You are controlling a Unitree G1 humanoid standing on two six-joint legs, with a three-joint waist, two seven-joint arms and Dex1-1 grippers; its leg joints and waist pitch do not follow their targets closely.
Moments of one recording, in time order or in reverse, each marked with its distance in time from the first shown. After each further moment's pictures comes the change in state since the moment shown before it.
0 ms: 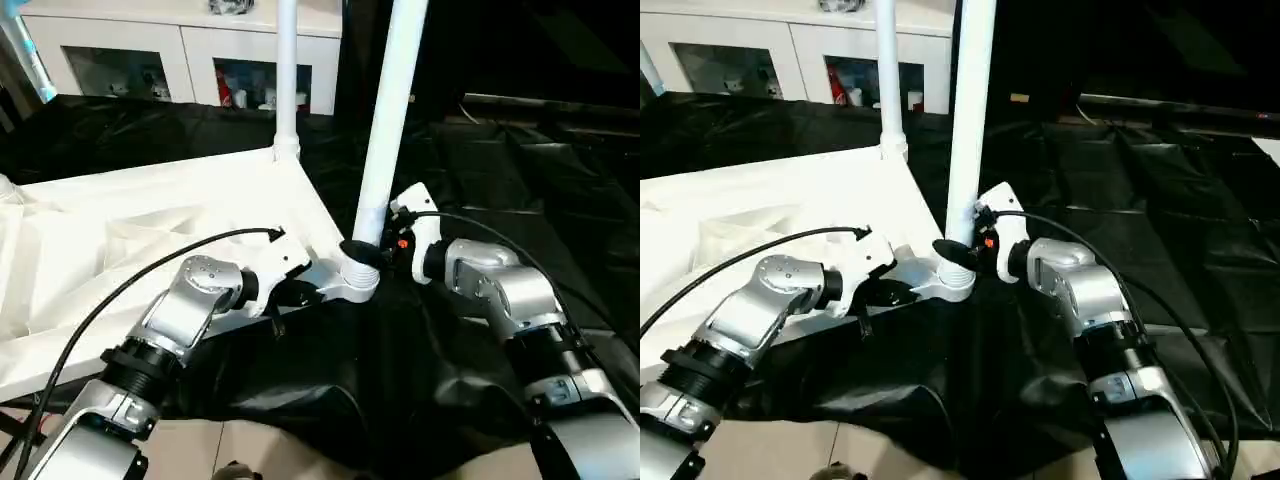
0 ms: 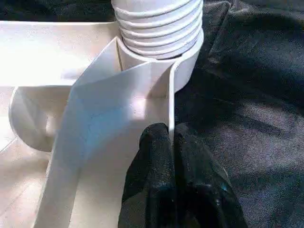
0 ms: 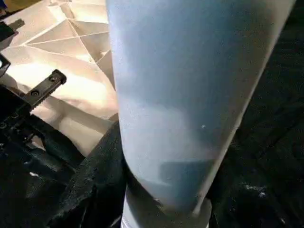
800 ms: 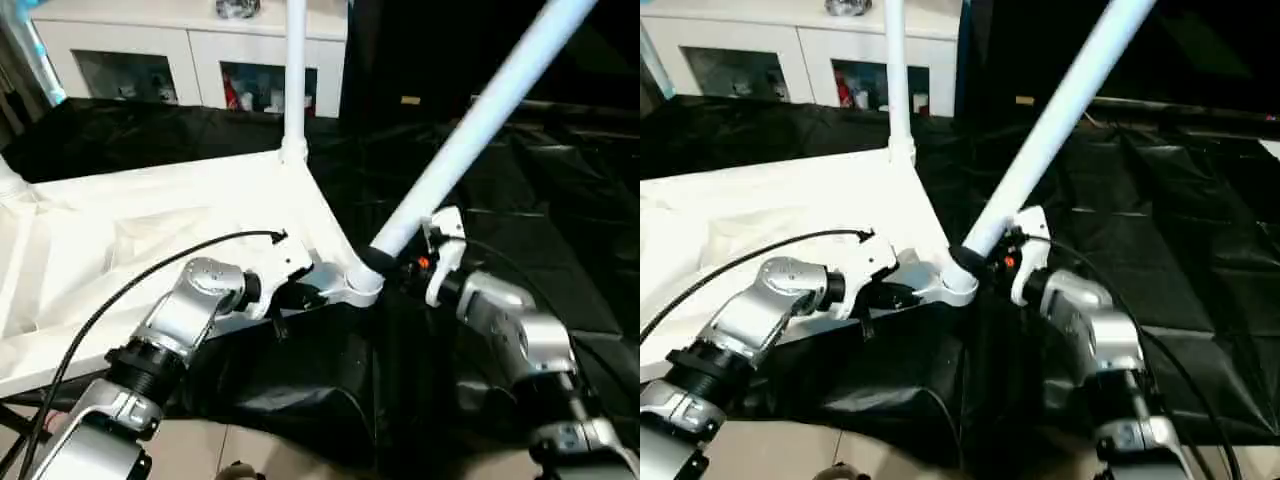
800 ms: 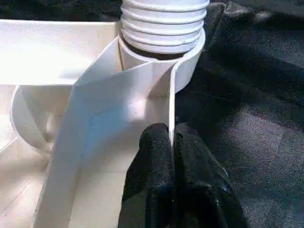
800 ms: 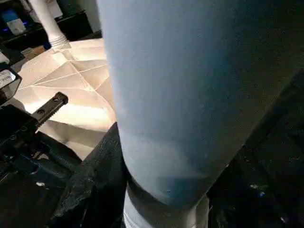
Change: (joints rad) left arm -0.004 -0.014 -0.005 0.037 0.002 -0.038 -0.009; right arm 0.225 0.028 -0.093 -0.155 0.071 -0.110 -0.053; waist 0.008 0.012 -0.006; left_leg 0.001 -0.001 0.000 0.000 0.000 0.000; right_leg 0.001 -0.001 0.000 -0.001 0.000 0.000
